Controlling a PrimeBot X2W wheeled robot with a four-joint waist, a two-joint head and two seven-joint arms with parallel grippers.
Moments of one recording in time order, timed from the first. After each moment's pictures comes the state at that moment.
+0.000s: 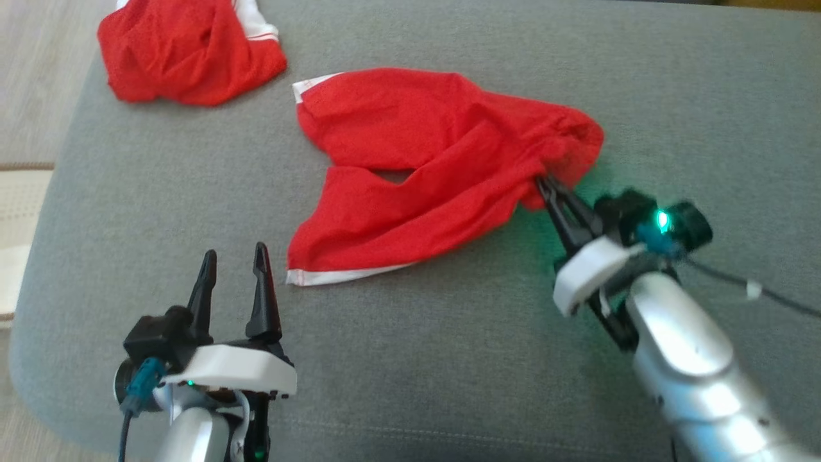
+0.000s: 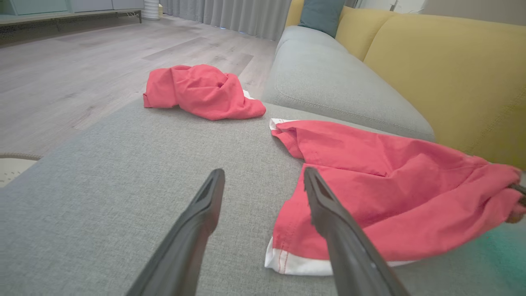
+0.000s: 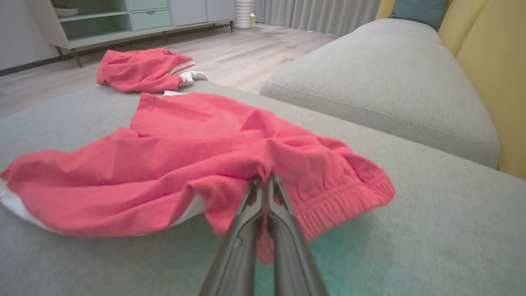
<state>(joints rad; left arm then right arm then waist) -0.04 0.05 -0.21 0.13 -0.31 0.13 -0.25 -0.53 -0.14 0.41 0.68 0.10 0.13 -0.19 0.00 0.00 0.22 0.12</state>
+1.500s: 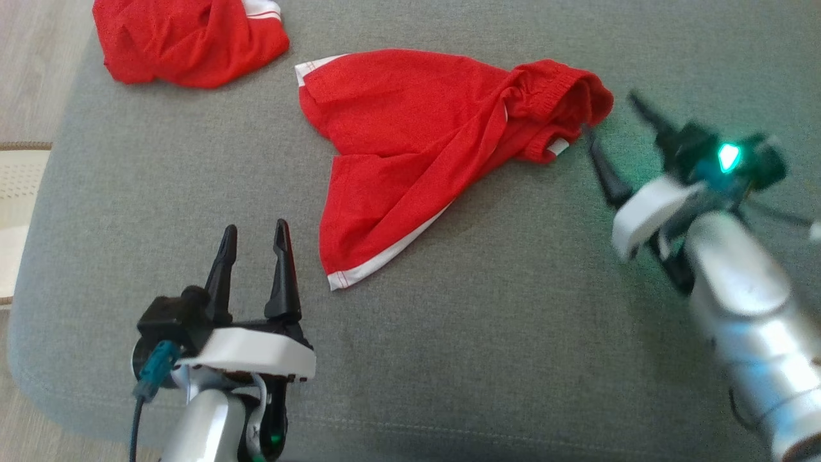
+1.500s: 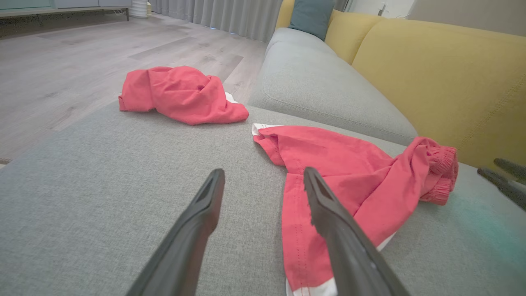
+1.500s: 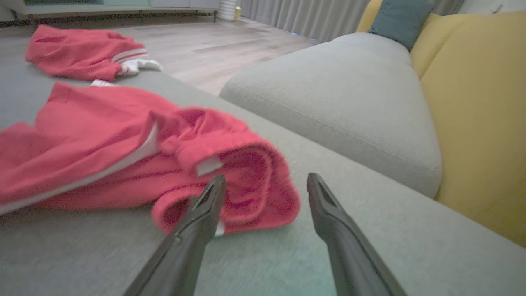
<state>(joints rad) -0.09 0.05 -0.28 0.10 -0.33 0.15 -0.25 -0.76 -0.26 0.45 0.86 0.11 0.13 -0.25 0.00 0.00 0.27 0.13</state>
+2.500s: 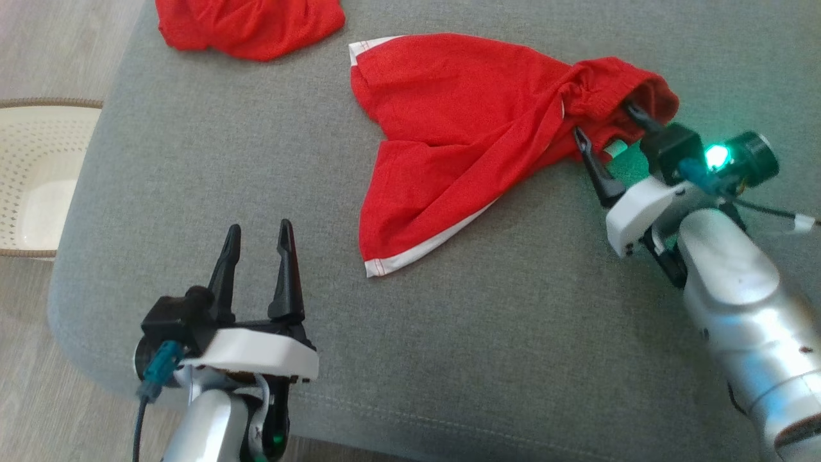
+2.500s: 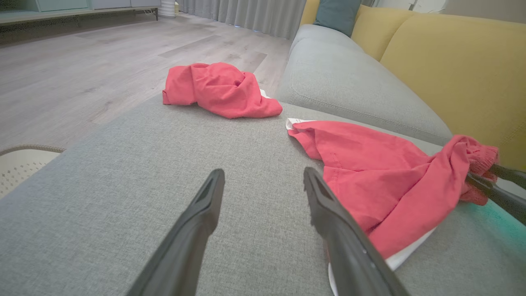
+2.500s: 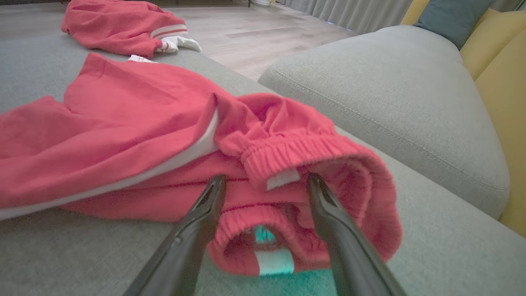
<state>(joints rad) -0.09 0.05 -0.28 0.09 -0.33 0.15 -0.25 -0.76 -0.23 0.45 0.92 0.03 0.13 -0.25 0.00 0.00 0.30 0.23</state>
